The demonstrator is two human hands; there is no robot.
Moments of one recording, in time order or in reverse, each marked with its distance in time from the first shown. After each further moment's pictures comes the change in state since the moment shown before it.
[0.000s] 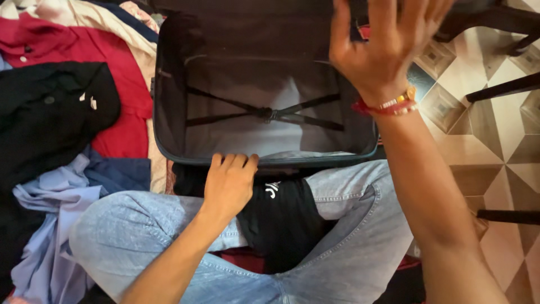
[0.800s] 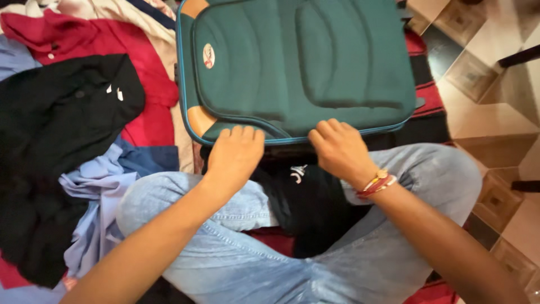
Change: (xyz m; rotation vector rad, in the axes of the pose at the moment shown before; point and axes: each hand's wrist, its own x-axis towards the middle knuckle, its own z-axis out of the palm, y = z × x) left_hand -0.003 -0.045 -0.034 0.301 -0.172 0.216; right_hand -0.132 -0.133 -0.060 0.404 -0.793 0.083
